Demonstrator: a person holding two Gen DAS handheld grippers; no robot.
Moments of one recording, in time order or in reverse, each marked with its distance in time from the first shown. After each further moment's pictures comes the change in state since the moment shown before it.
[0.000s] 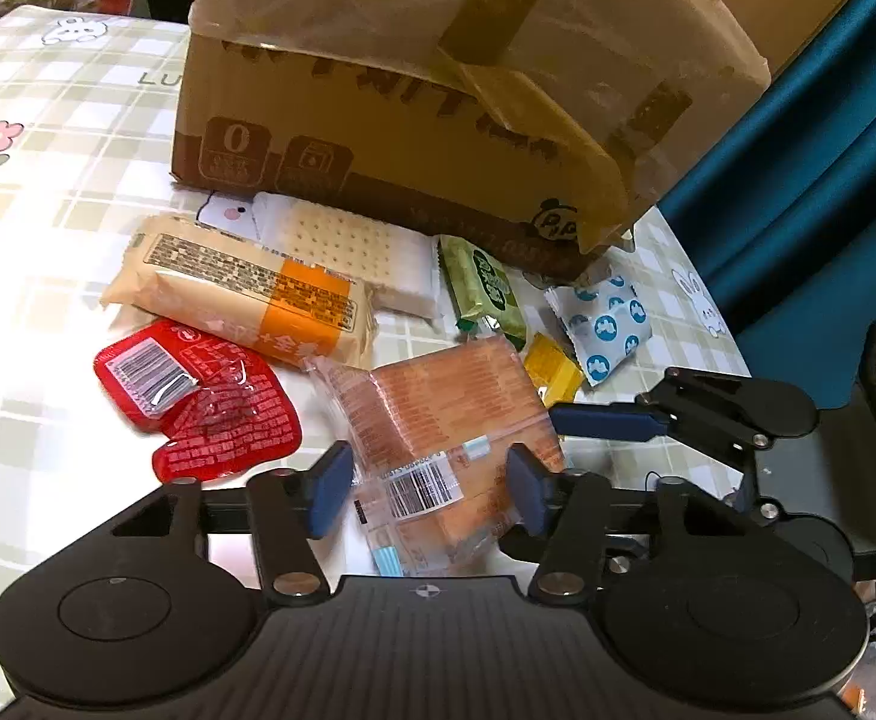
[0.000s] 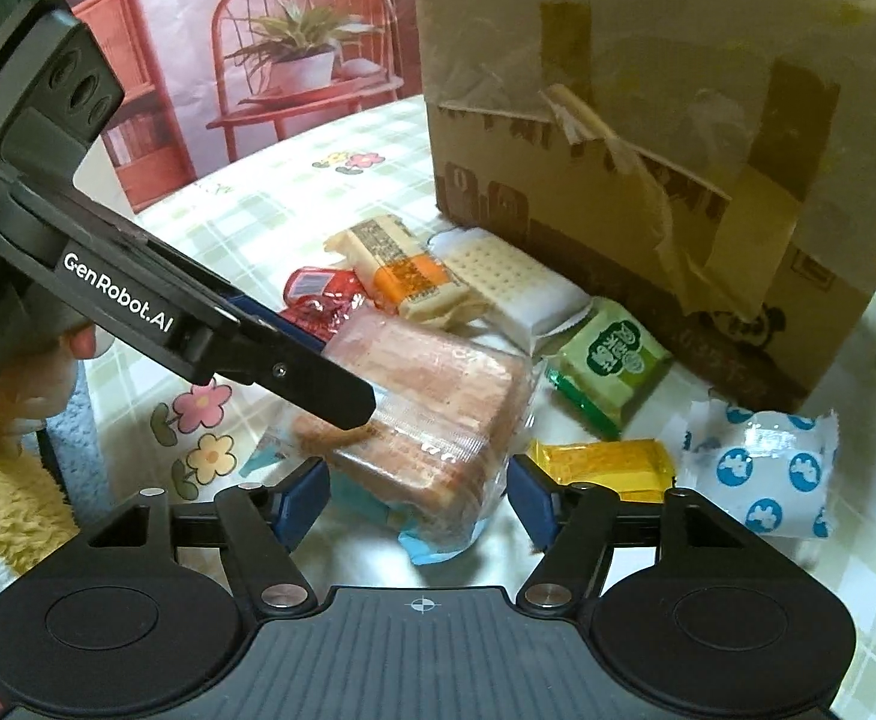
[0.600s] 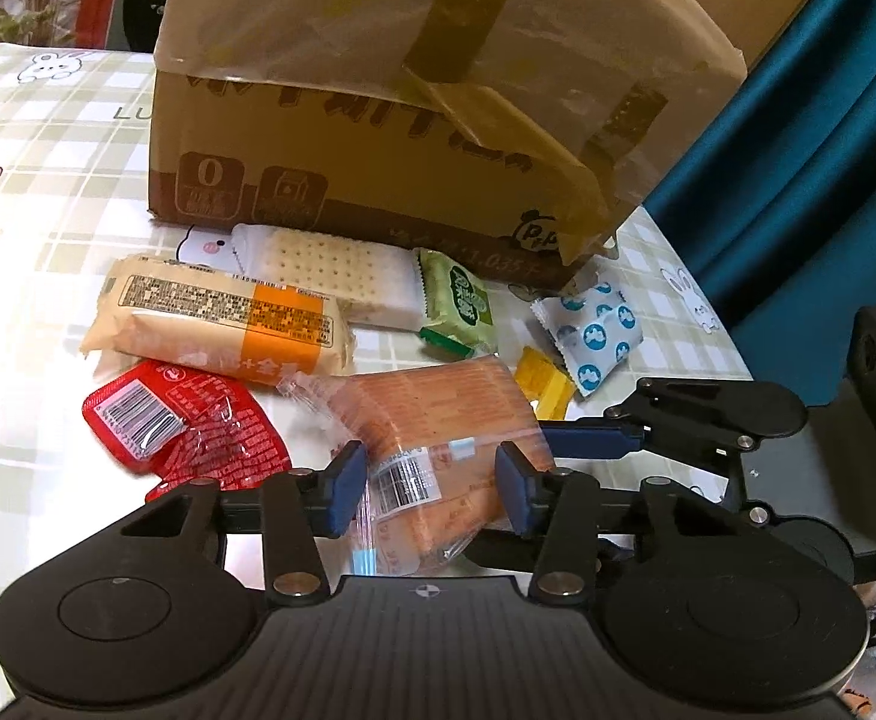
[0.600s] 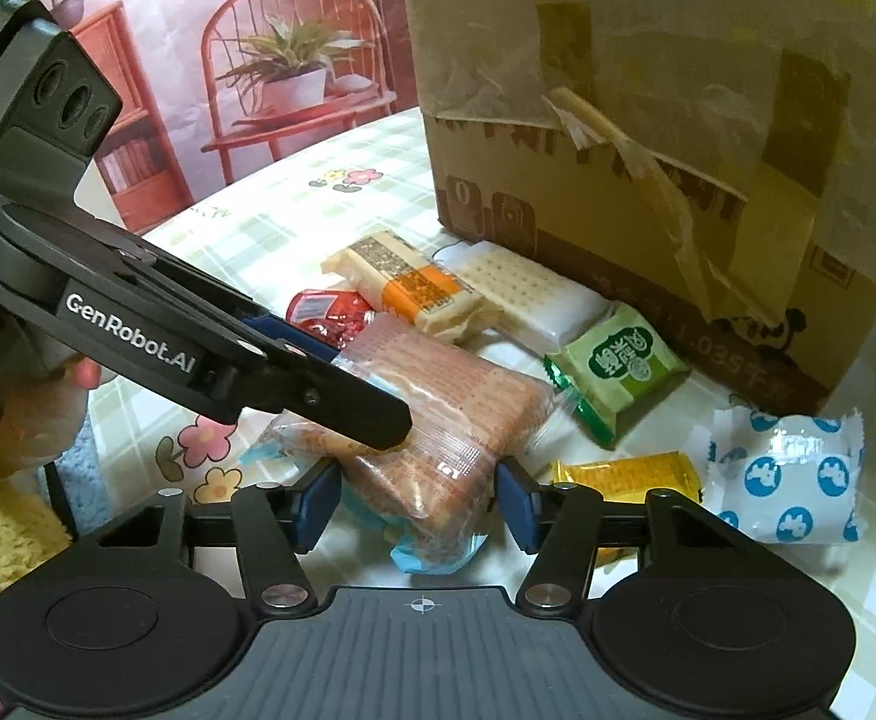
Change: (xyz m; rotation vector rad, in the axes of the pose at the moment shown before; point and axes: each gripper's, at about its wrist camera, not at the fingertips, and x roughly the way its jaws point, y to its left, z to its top) left arm 0.001 -0.007 0.008 0.063 -0.028 -0.009; right arm 0.003 0.005 0.005 0.039 -0.041 0.011
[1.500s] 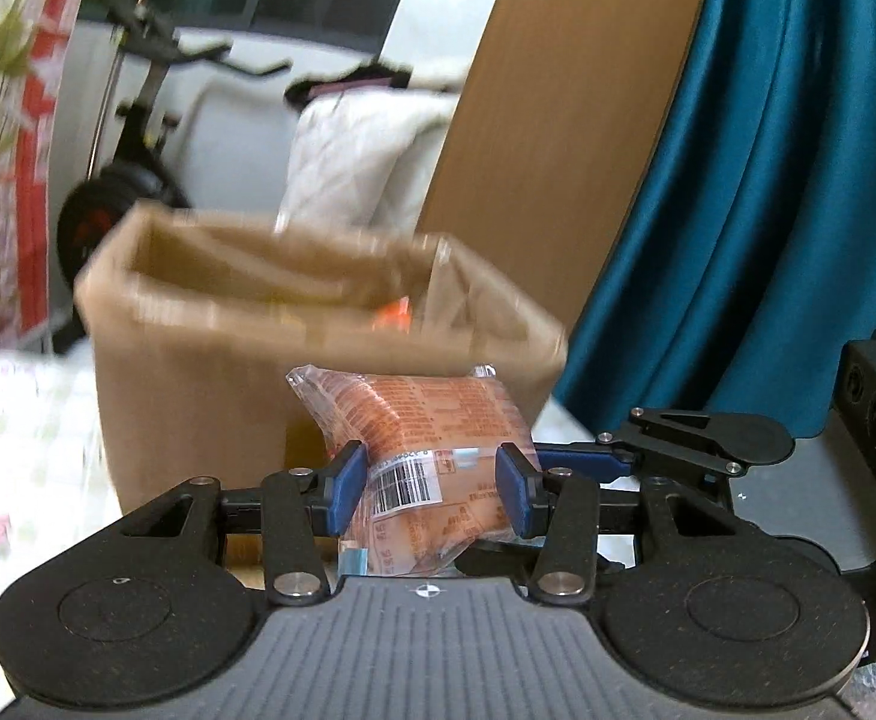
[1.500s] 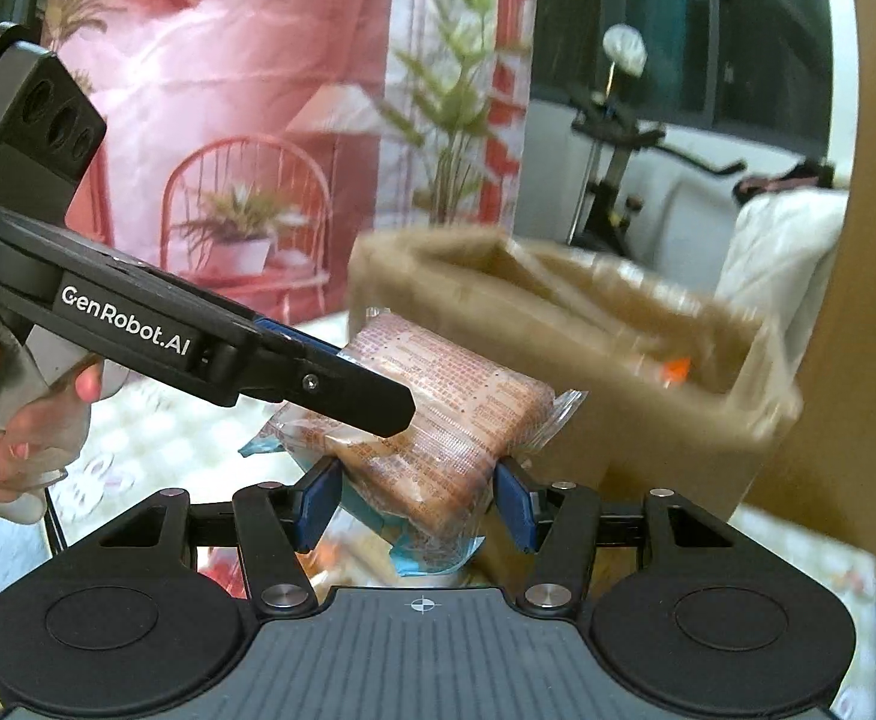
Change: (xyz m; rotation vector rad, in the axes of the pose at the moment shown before) left arm -0.103 -0.070 0.088 0.246 -0.382 -0.055; right arm -0.108 0.005 0.094 -0.124 -0.346 -0.214
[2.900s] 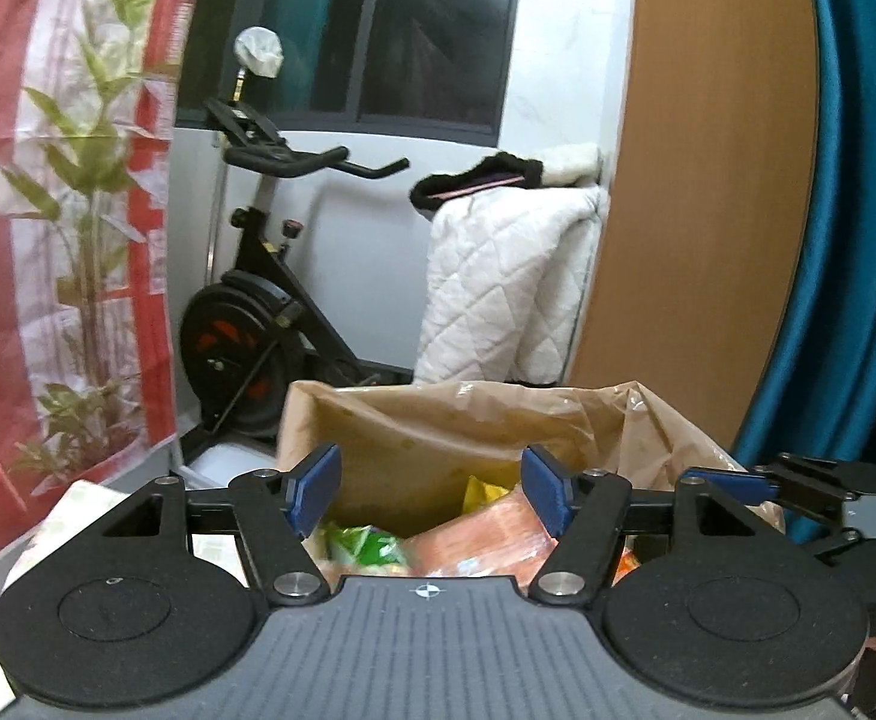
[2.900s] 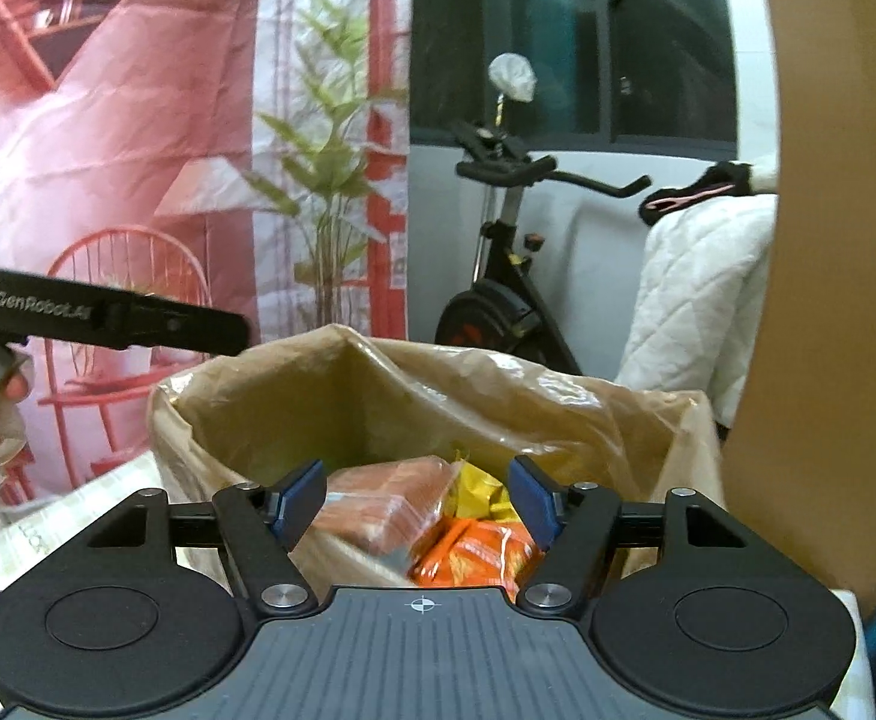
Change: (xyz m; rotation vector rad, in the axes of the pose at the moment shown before) left arm 0.011 0.049 0.070 0.039 -0.133 0.295; right arm 0.068 -0.073 0.031 0.174 -0.109 -0.140
